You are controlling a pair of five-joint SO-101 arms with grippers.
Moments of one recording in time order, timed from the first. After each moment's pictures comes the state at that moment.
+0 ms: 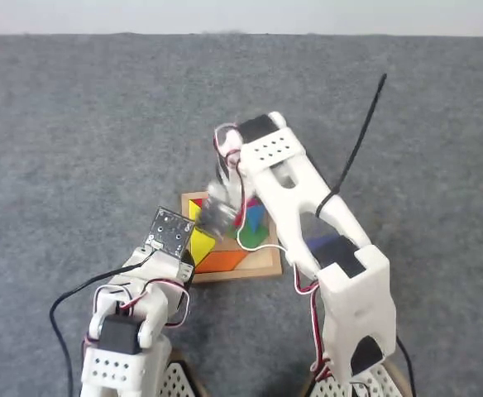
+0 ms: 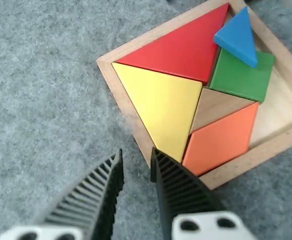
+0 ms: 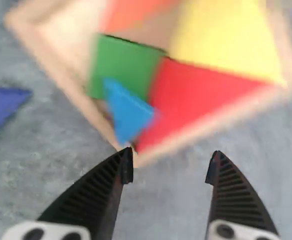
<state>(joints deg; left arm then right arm) 3.2 -102.5 96.9 69.4 -7.5 -32.9 27.8 -21.3 82.5 117.7</state>
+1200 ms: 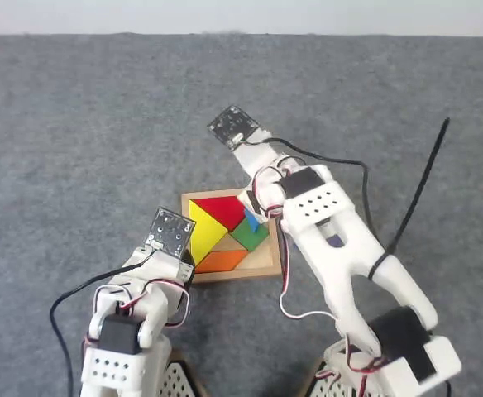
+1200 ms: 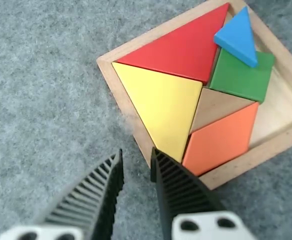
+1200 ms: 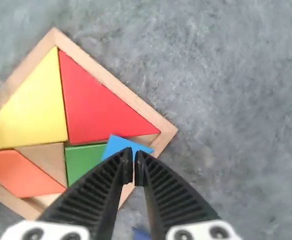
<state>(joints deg) 3.2 -102.5 96.9 69.4 -7.5 -30.8 -8.4 27.3 50.6 16.0</state>
